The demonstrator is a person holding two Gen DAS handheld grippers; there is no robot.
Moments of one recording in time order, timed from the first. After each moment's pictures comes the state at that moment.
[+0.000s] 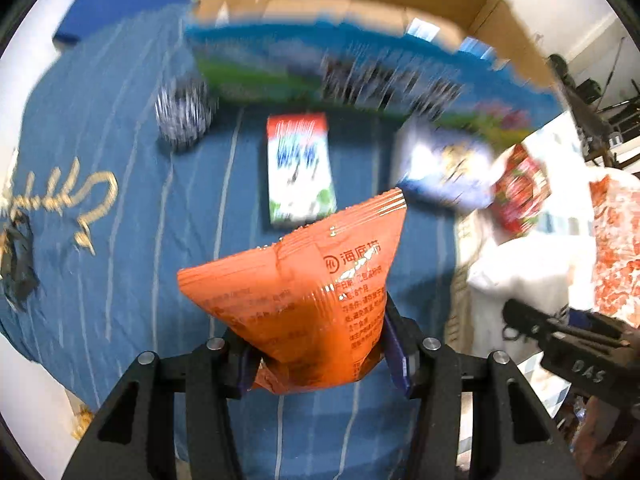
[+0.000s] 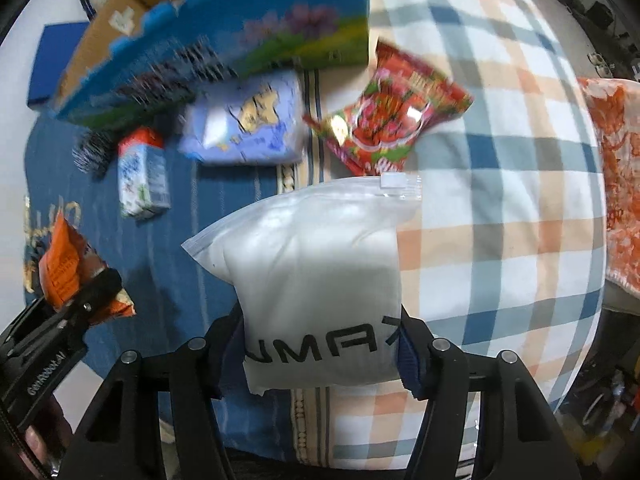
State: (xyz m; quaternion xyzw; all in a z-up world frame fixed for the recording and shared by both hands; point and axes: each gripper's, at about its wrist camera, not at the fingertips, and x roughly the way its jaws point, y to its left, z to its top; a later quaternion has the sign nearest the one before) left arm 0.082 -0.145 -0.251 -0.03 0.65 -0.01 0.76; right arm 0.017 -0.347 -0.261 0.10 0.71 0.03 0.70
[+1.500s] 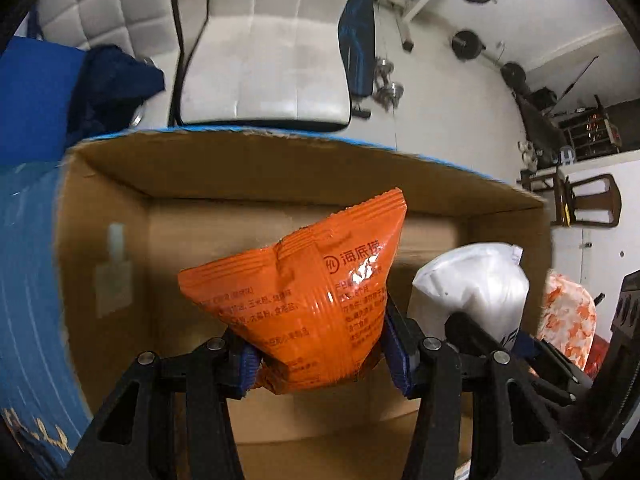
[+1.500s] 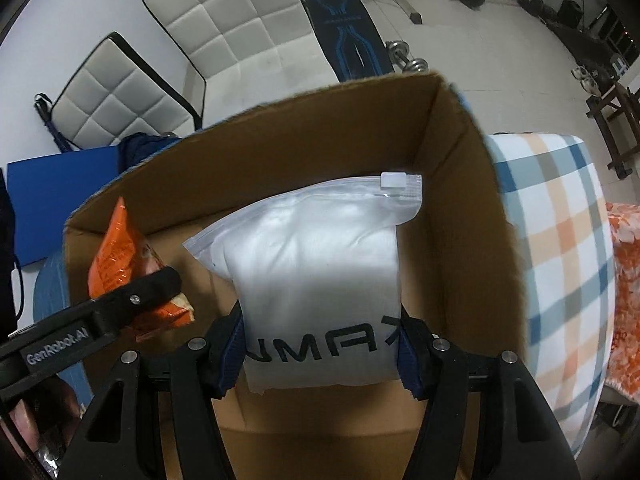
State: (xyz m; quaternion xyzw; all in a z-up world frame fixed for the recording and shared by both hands) left arm 0.473 -0.095 -0.304 -0.09 0.69 -0.14 0.70; right arm 0.407 -0.293 -0.294 0.15 0.65 -0.04 0.74
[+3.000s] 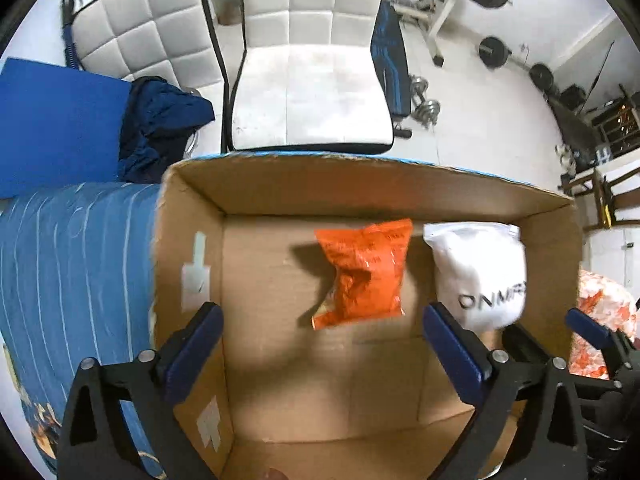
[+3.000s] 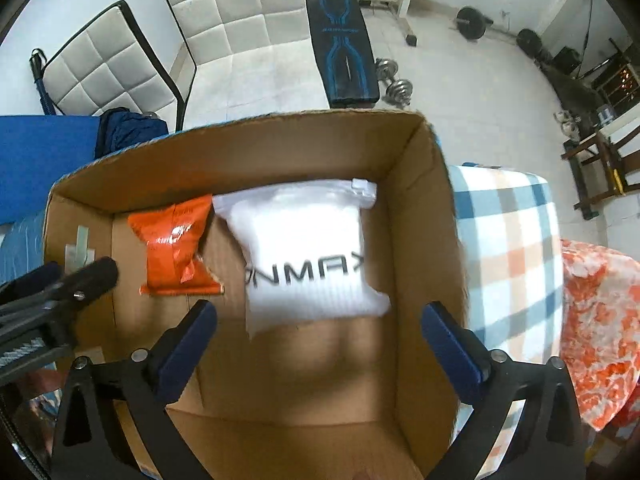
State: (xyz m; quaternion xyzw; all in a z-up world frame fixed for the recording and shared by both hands) left arm 0.419 -0.071 -0.254 -0.02 0.65 -0.07 0.76; right arm 0.397 -0.267 -0.274 0.04 0.65 -0.06 0.76
